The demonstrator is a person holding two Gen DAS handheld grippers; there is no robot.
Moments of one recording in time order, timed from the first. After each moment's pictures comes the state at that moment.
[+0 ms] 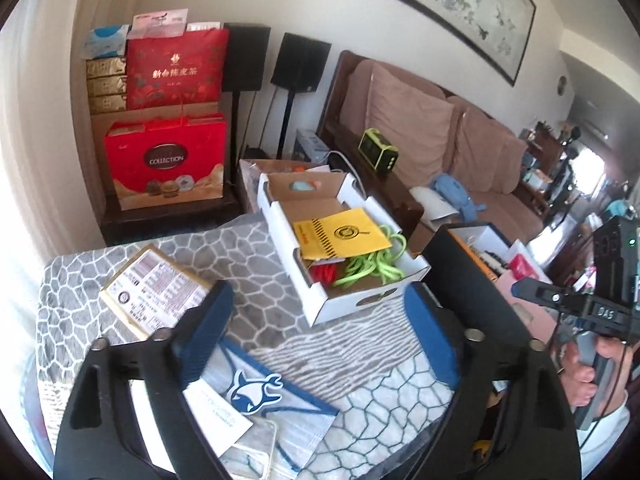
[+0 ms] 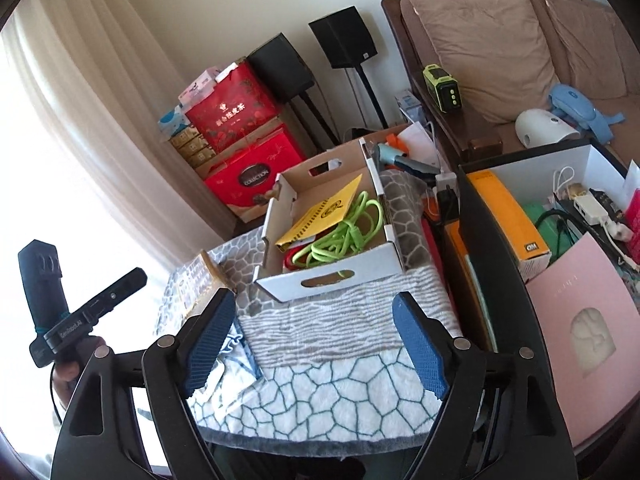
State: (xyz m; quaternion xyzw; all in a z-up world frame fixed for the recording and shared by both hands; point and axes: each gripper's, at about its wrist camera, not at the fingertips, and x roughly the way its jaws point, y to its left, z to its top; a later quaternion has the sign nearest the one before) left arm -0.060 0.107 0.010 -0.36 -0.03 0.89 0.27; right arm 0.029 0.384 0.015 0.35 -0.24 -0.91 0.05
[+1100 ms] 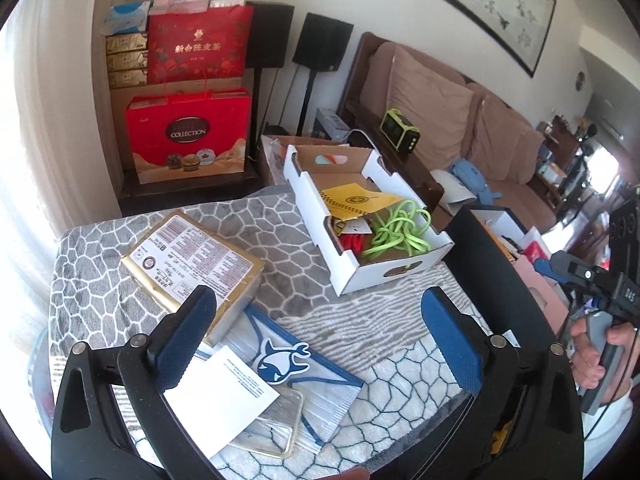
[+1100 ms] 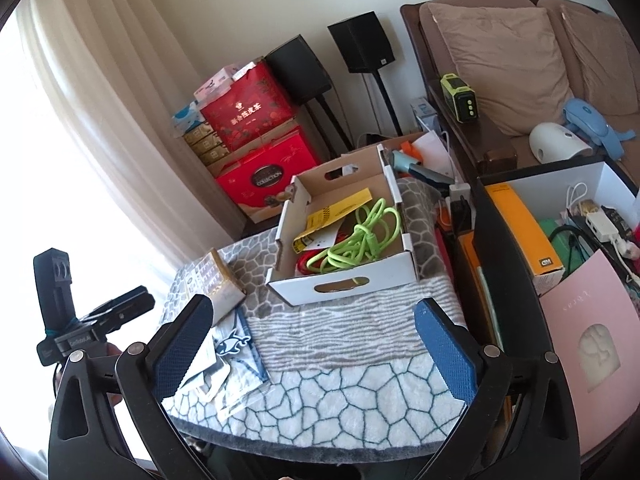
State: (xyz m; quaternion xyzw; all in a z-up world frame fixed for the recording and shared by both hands) left arm -0.060 0.087 -0.003 -0.40 -0.03 0.88 0.25; right arm 0.025 0.376 0.019 0.34 -0.22 -0.91 0.06
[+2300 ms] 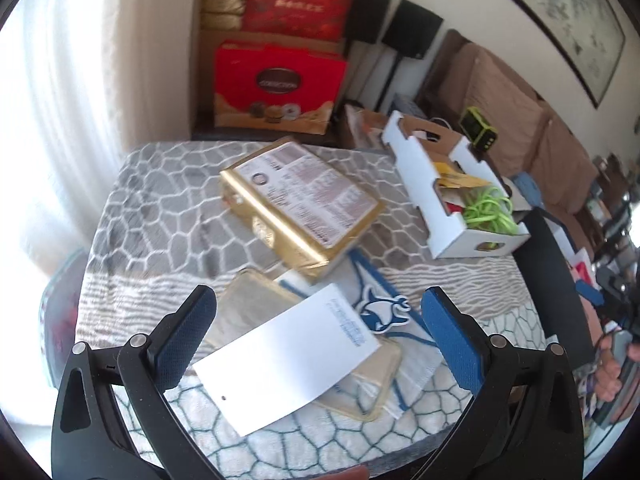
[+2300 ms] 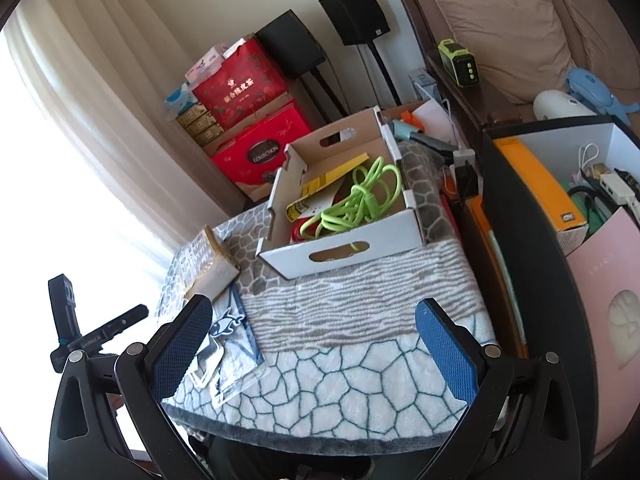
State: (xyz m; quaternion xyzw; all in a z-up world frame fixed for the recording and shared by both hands) left arm -0.054 0.000 -0.061 -0.45 -0.09 0.88 0.12; right arm 0.017 0.369 -0.018 0.37 -0.24 -0.89 0.08
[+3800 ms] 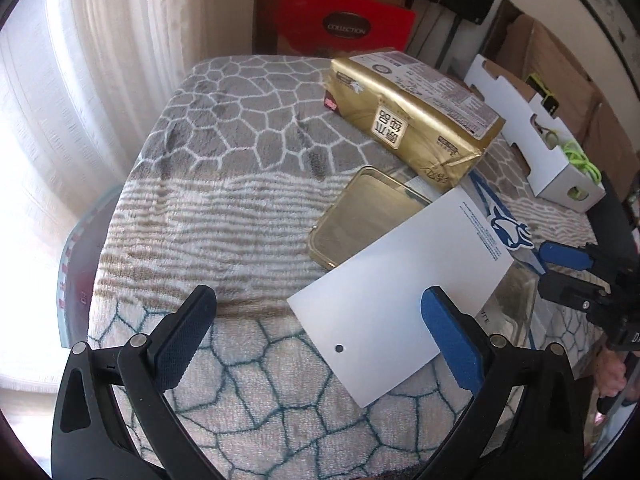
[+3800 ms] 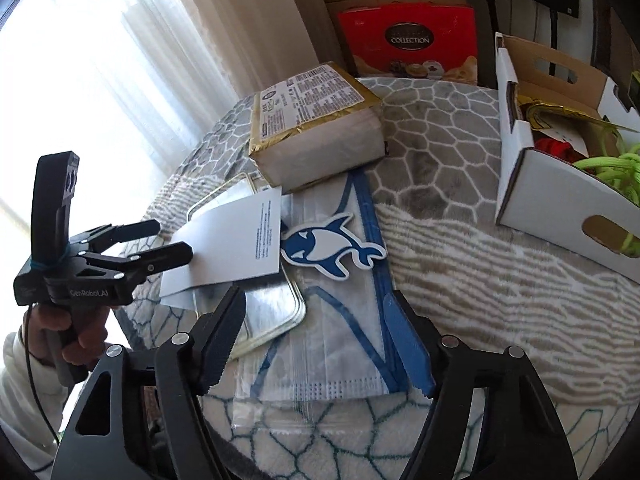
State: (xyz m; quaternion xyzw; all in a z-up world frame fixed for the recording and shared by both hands) left arm -0.037 -0.049 -0.146 -0.50 -0.06 0.86 0.05; right arm -0.068 0.179 -0.110 0.48 -0.04 -0.84 0.27
